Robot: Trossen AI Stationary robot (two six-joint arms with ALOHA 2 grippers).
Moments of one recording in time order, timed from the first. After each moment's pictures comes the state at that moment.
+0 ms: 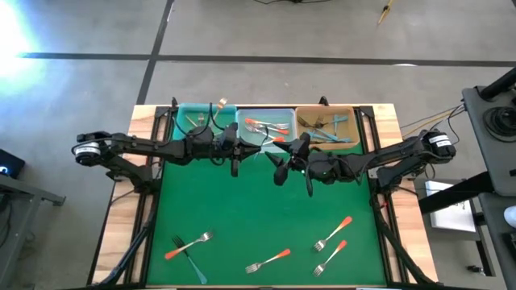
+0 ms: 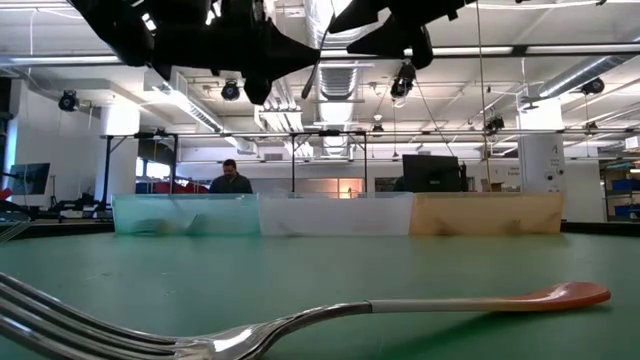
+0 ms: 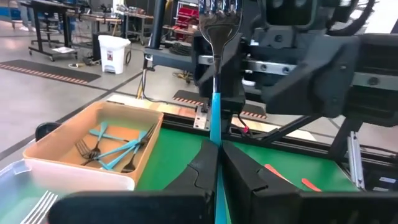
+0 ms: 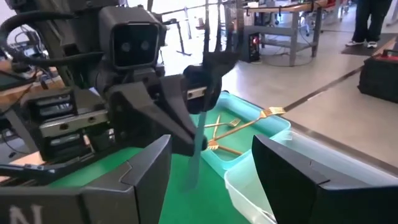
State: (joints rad) left arm 0.19 1.38 0.68 0.67 0.14 -0.17; right arm 0.13 1.43 0.93 0.35 0.65 0.27
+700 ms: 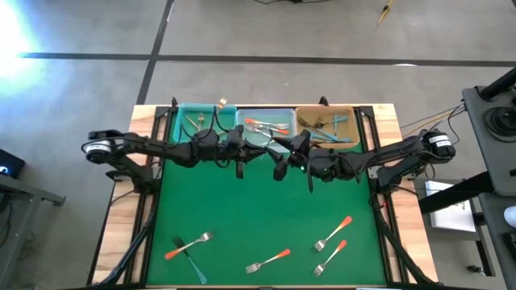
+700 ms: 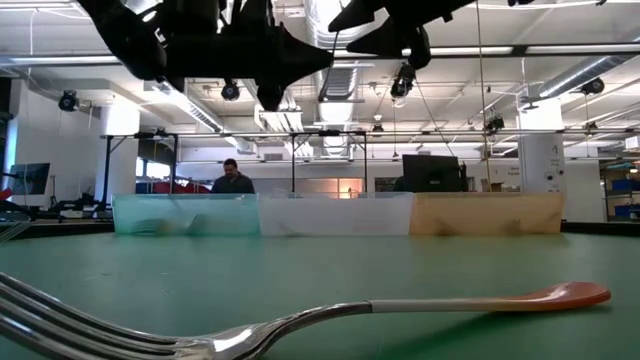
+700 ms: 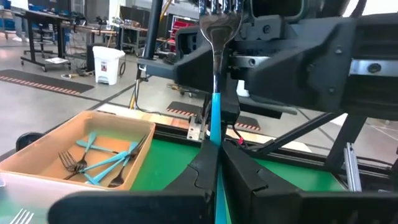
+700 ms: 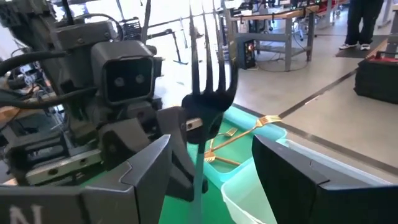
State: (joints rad) left arm 0.18 1.50 0.69 0.84 0.14 -0.19; right arm 0.10 1.43 0.93 0.40 0.65 0.28
